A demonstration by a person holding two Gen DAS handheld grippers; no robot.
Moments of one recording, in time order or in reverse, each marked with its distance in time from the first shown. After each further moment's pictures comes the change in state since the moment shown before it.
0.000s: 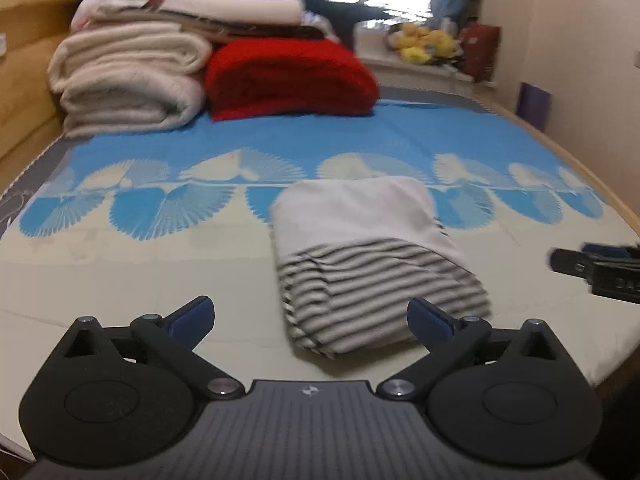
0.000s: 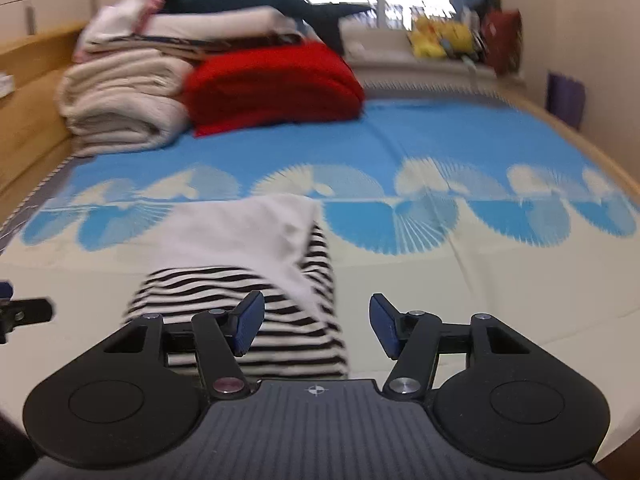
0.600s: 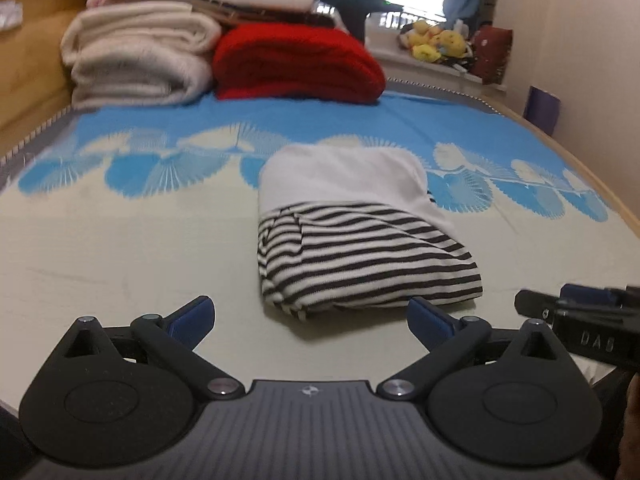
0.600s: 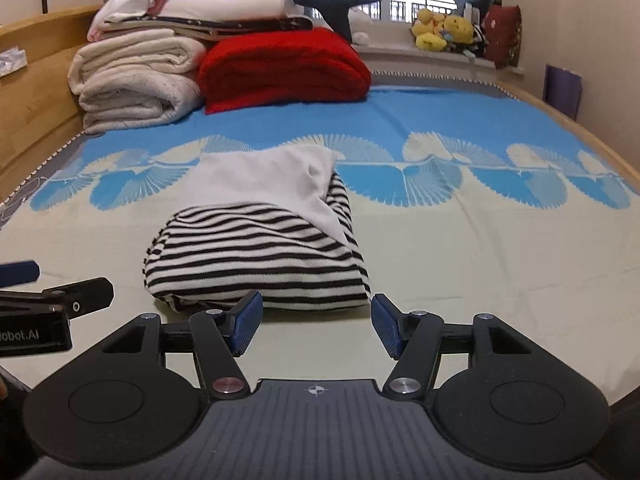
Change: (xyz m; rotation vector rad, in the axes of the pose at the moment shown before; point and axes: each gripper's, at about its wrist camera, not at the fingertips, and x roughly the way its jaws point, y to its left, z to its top) left arm 0.025 -0.022 -0.042 -0.089 0.024 0.023; right arm -0.010 0.028 -0.064 -0.002 0.039 -0.024
